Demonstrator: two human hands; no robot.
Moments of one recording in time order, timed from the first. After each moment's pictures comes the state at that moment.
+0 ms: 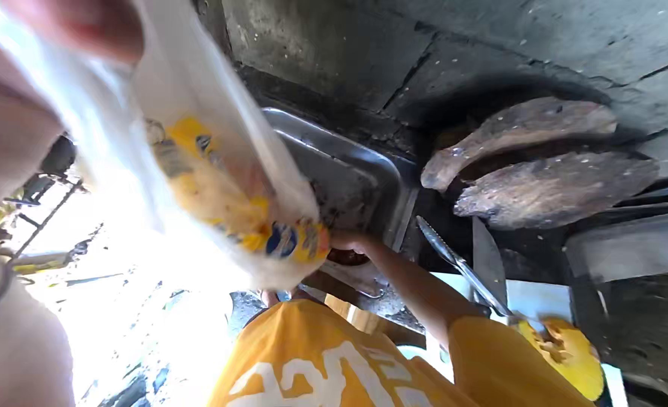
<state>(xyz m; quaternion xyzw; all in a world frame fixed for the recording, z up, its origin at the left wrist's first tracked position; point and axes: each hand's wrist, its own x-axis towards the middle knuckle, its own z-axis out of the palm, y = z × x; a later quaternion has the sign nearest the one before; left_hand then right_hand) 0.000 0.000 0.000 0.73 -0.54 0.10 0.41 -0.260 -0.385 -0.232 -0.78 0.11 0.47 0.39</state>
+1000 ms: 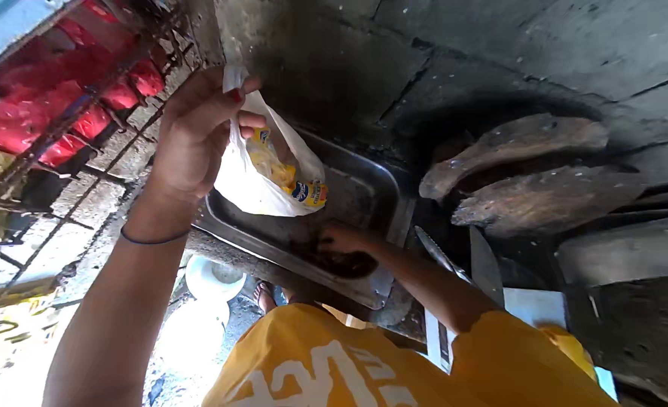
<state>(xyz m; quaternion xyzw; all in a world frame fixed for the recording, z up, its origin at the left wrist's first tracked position) -0.099 -0.139 -0.024 0.64 -0.21 -0.11 0.73 -0.224 -0.404 -0.231 -0.88 -0.07 0.40 0.25</state>
